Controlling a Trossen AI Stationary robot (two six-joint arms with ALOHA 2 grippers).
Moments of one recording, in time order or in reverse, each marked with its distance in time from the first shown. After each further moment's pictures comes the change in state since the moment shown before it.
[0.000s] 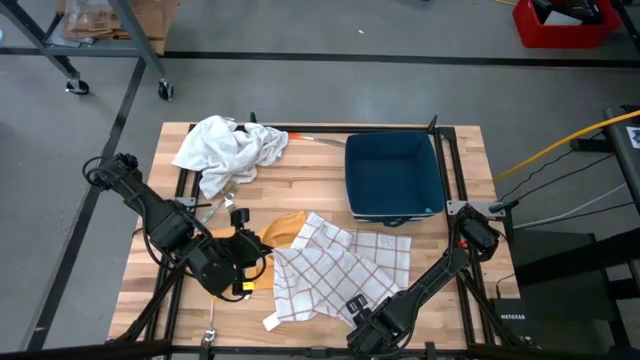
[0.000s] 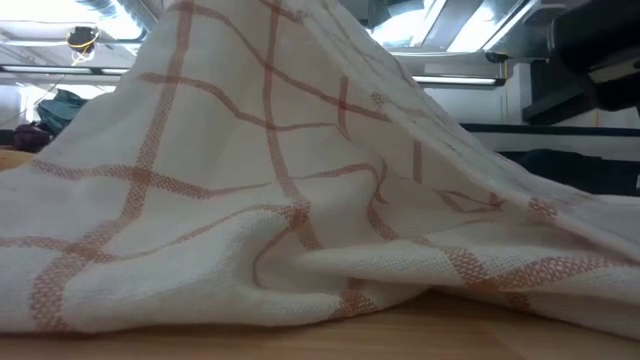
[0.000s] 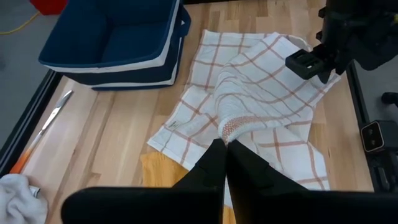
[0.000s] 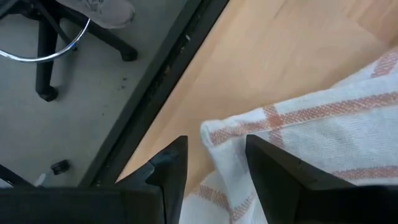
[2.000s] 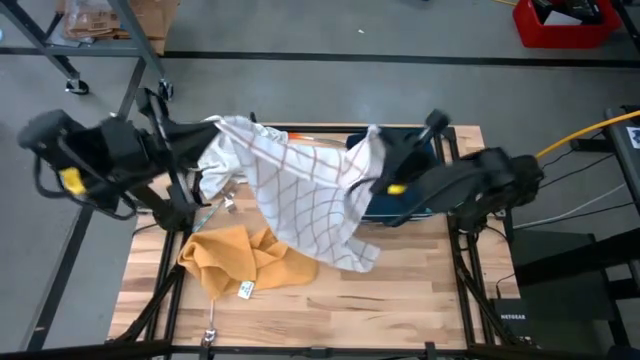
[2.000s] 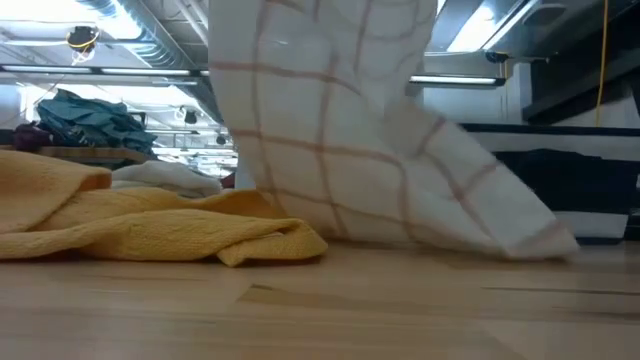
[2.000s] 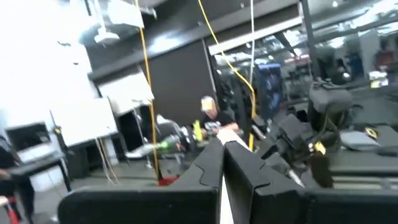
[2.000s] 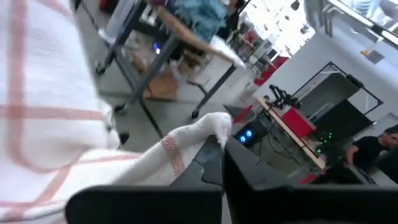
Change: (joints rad) left arm 0.000 -0.035 0.630 0.826 -0.389 1.218; right arm -0.354 -0.465 0.779 -0.376 1.316 -0.411
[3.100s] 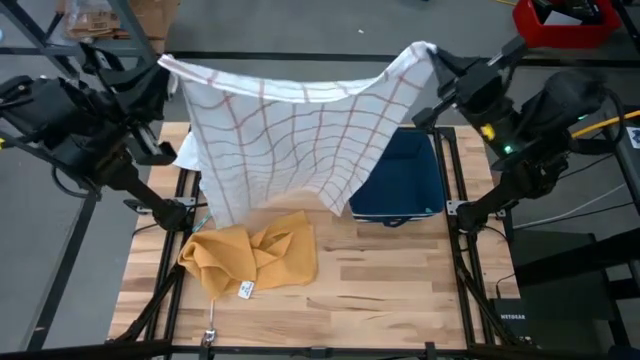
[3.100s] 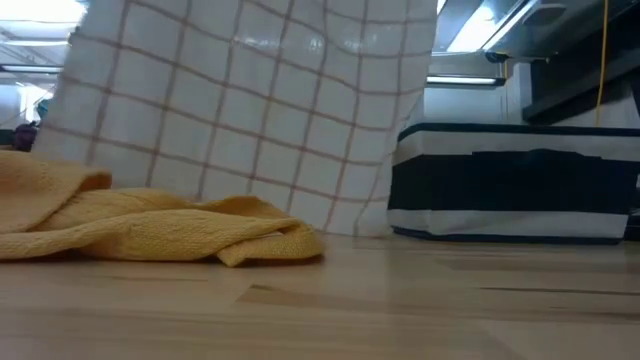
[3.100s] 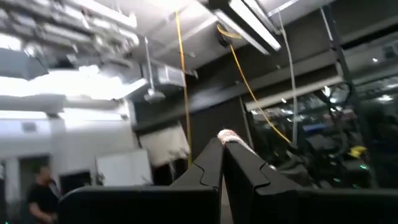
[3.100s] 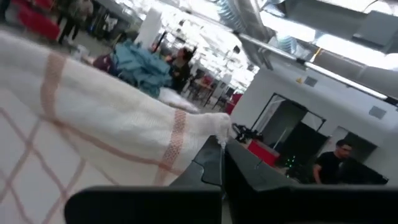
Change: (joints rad) left arm 0.042 -0.012 0.006 0.427 0.116 0.386; right arm -0.129 -0.144 0.000 0.686 -0.083 -0.677
